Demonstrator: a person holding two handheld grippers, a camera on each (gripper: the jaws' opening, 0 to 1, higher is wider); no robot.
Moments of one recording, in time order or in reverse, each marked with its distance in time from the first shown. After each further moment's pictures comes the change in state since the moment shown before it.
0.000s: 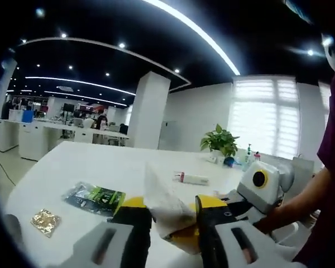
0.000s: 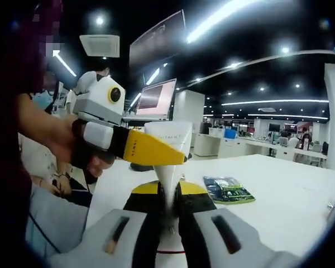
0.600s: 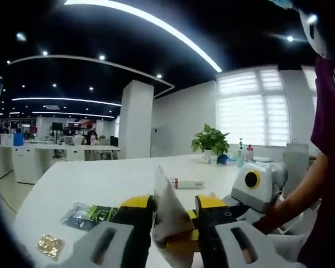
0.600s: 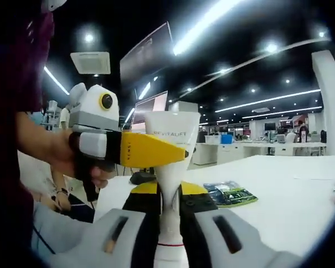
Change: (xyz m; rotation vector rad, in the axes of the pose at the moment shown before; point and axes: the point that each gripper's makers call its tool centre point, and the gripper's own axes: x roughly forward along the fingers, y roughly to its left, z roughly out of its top) left arm 0.007 -0.017 0.011 0.147 -0.028 -0.067; right arm -0.002 -0.004 0.011 0.091 -0.094 -0.042
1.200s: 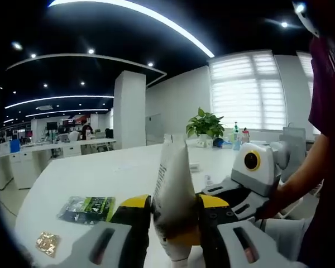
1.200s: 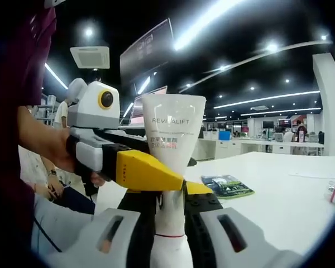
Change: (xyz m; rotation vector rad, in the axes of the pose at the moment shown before) left arm 0.006 -0.017 -0.030 0.065 0.112 -0.033; right arm -0.014 0.001 -0.011 -0.012 0.046 -0.012
